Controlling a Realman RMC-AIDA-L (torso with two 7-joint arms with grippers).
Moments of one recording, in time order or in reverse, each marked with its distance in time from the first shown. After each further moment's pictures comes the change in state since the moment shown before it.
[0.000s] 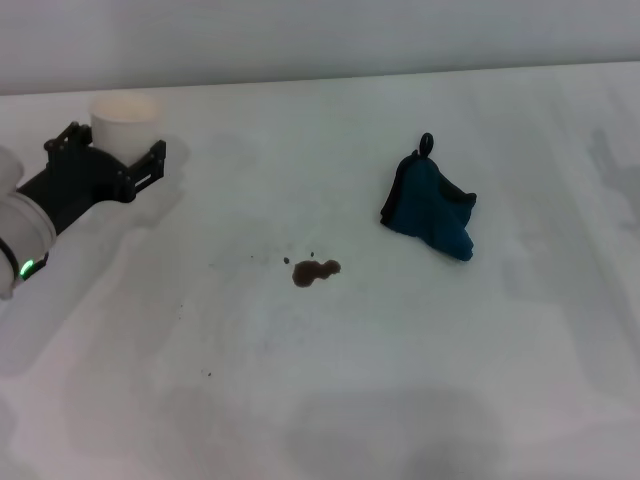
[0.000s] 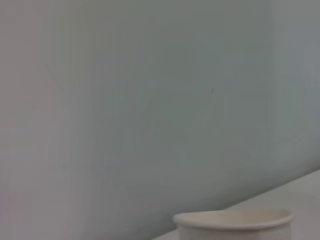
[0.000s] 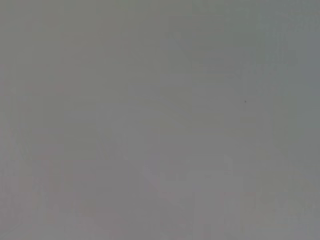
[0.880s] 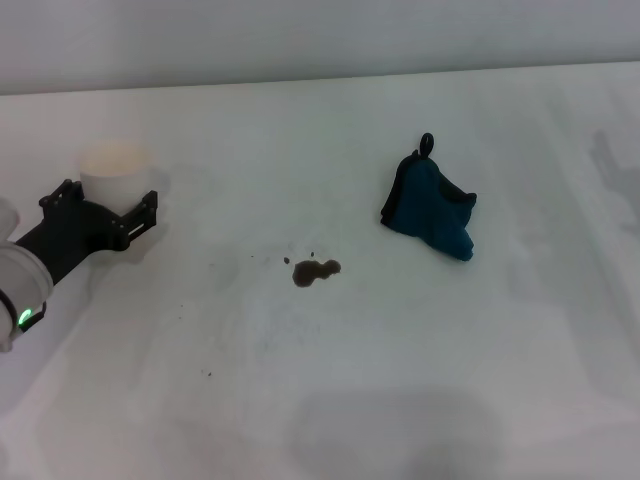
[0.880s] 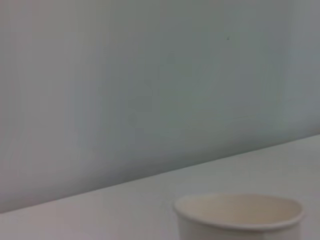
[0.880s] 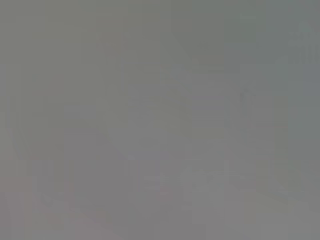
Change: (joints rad) left arm 0.028 -0.006 0.001 -0.107 -0.051 0.001 0.016; right arm -0.004 0.001 0.000 0.000 0.000 -0.013 0.000
